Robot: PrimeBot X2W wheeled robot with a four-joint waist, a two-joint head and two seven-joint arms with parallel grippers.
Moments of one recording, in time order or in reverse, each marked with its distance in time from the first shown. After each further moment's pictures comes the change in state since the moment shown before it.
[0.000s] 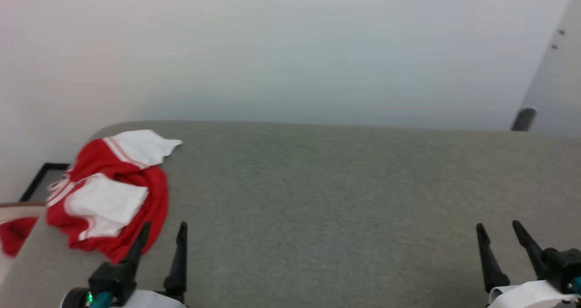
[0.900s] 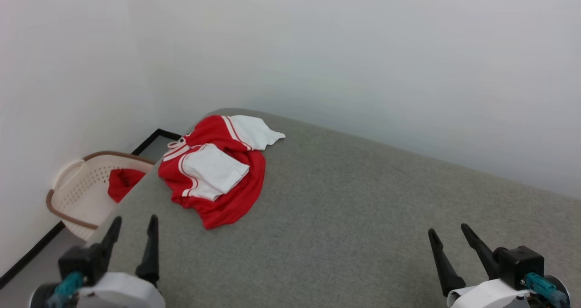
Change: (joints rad) left arm -0.032 0.066 0.057 0.013 -0.070 0.031 0.108; right arm -0.052 0.027 0.150 0.097 0.055 0.000 -0.026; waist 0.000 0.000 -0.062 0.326
